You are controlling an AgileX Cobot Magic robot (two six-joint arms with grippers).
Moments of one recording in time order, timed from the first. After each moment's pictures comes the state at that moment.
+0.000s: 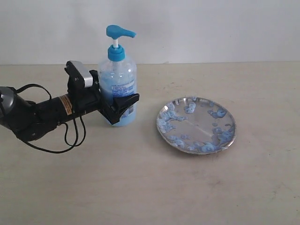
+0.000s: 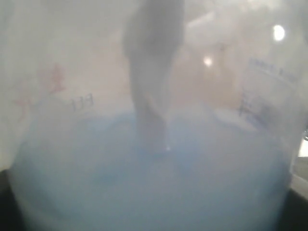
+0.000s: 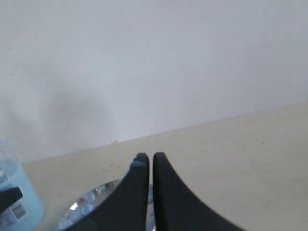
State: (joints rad) left arm -0.21 2.30 -1.07 0.80 -1.21 -0.12; right arm -0.07 0.01 0.00 0.11 0.04 0.15
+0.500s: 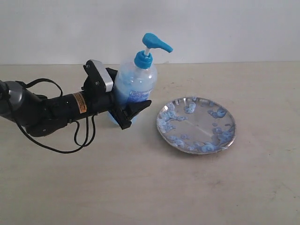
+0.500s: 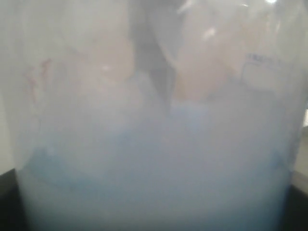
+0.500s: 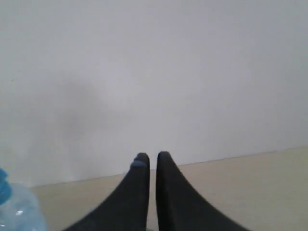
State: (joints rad) left arm -0.30 2.25 -1.07 0.78 -1.07 0.03; right arm -0.07 0.81 -0.19 -0.13 -0.61 0.38
